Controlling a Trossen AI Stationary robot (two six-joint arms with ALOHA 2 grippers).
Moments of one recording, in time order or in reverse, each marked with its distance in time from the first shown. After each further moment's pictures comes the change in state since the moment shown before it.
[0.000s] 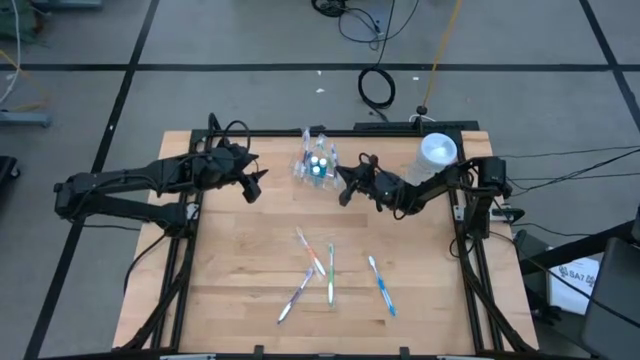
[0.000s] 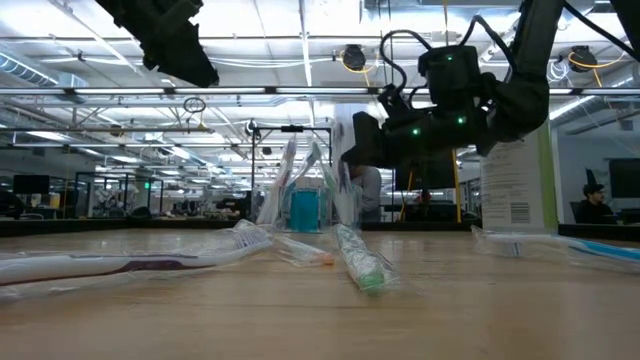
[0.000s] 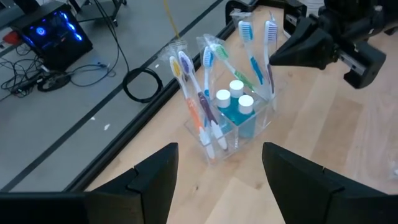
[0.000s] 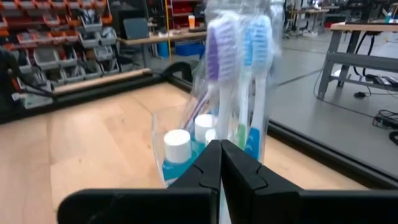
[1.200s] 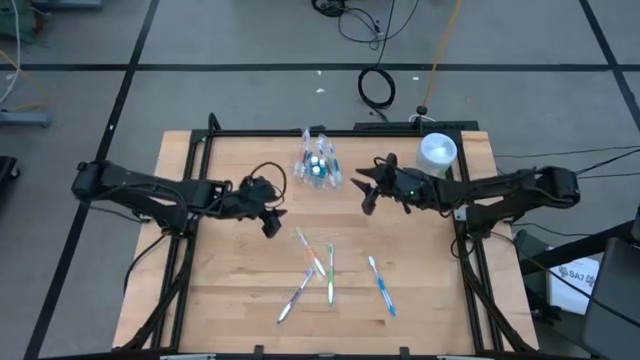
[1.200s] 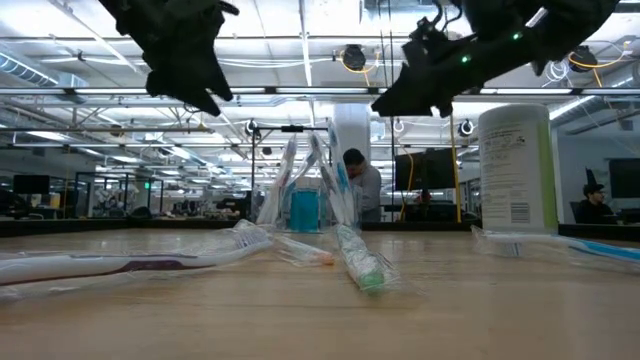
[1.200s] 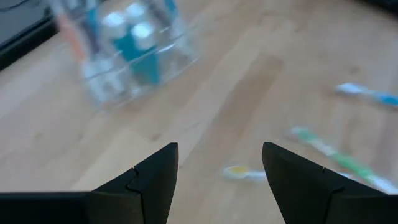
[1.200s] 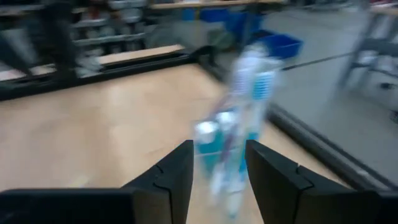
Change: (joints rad) left arm -0.288 0.245 -0.001 0.036 0.030 -0.433; right arm 0.094 -0.582 -0.001 -0.748 -0.026 -0.004
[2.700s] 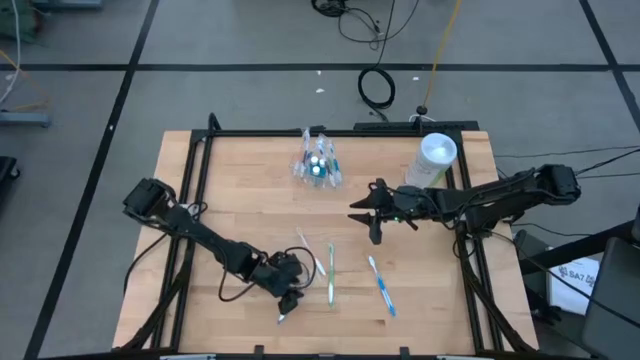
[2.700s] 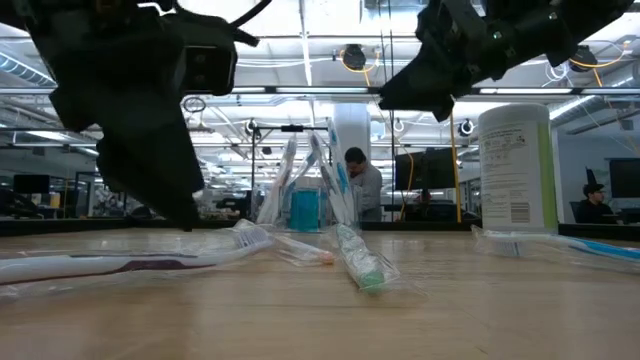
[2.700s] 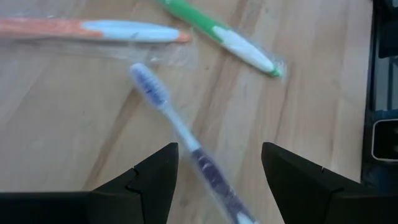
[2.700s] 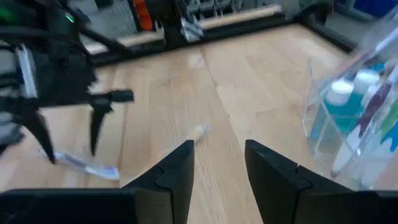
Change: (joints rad) left arm -0.403 0.576 0.027 0.493 0.233 -0.338; right arm 0.159 -0.013 0.000 -0.101 -0.235 0.132
